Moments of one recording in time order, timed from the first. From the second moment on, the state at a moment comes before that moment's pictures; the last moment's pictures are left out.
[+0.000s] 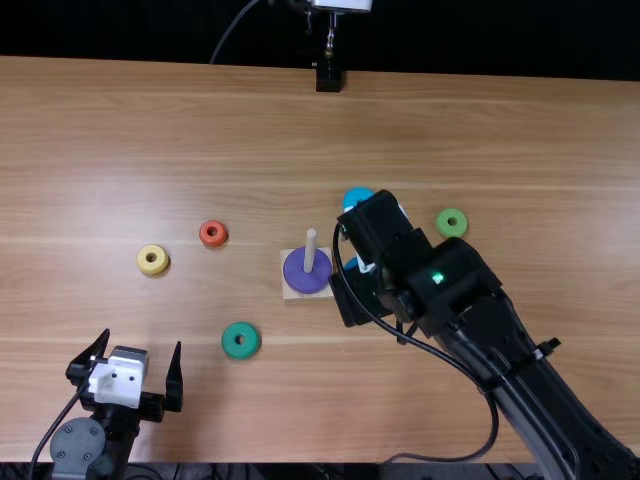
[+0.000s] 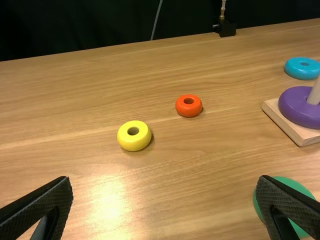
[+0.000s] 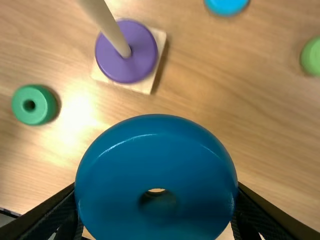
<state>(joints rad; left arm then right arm) -0.07 0.01 0.11 -0.38 0.06 0.07 0.61 1.62 1.63 -1.24 0.07 0.18</state>
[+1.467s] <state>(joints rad) -0.07 0.01 0.11 -0.37 0.06 0.07 0.65 1.95 2.04 -1.29 0.07 0.15</state>
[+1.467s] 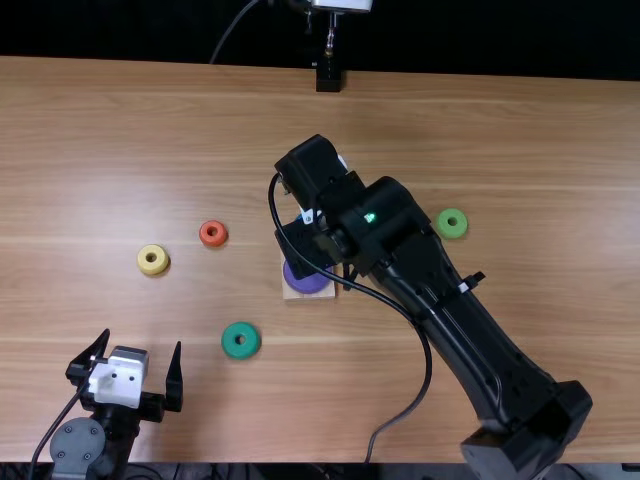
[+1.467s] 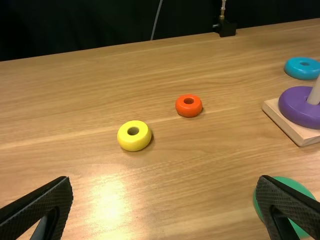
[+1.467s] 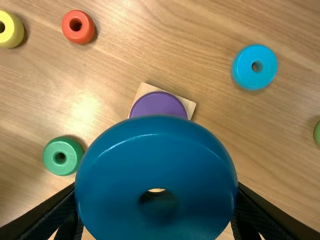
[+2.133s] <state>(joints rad) -0.07 0.01 0.11 -0.38 0.06 0.07 0.65 2.01 2.05 -1.29 0.07 0.15</state>
